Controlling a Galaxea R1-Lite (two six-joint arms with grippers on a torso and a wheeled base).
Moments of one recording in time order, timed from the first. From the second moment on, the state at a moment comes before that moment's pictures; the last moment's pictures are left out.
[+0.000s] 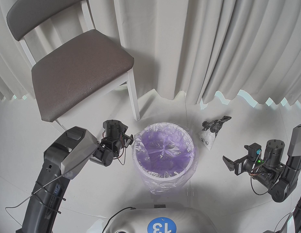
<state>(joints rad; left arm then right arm) -0.32 2.73 -1.63 -0.75 0.26 0.45 0.23 2.06 -0.16 -1.55 -0.05 -0.13</state>
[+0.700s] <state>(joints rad) -0.13 2.59 -1.34 -0.87 -0.48 0.63 0.23 2.16 -0.14 -1.55 -0.01 -0.14</state>
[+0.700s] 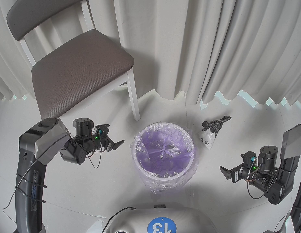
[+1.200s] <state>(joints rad) -0.16 2.63 -1.34 -0.79 -0.79 0.70 0.21 2.16 -0.13 -1.55 0.23 -0.17</state>
